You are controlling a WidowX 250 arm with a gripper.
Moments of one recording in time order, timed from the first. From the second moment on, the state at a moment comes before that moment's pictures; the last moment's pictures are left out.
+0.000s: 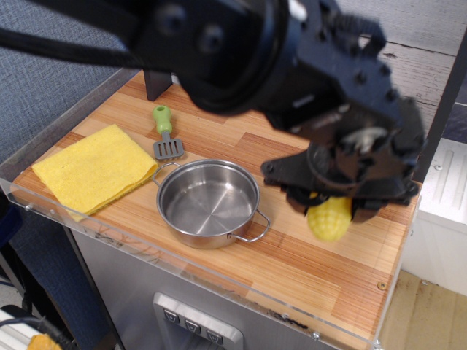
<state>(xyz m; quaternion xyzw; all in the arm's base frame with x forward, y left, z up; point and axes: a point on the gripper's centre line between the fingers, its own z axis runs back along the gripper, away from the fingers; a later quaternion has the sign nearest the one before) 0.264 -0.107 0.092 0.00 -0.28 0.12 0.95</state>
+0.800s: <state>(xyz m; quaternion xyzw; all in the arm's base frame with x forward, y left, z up) 0.248 -0.028 0.136 0.08 -0.32 0.21 0.92</state>
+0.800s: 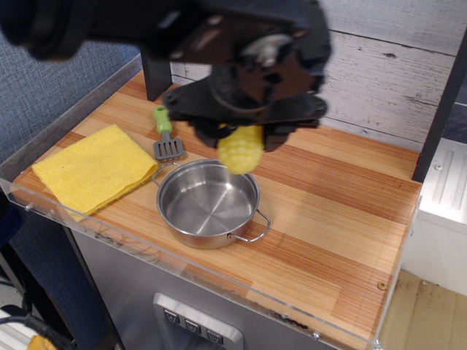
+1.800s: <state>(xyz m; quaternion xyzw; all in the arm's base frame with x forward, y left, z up) 0.240 0.002 0.053 0.07 -0.23 0.22 0.95</state>
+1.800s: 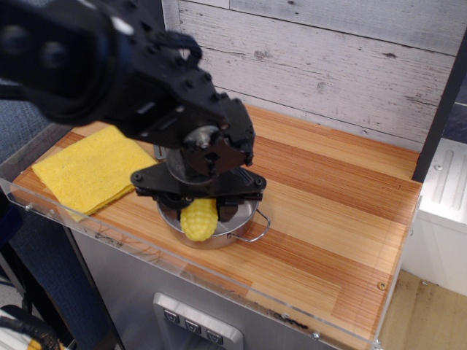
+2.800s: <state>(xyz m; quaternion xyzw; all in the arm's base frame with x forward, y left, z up) 0.250 0.003 0.025 0.04 -0.18 0.23 0.96</state>
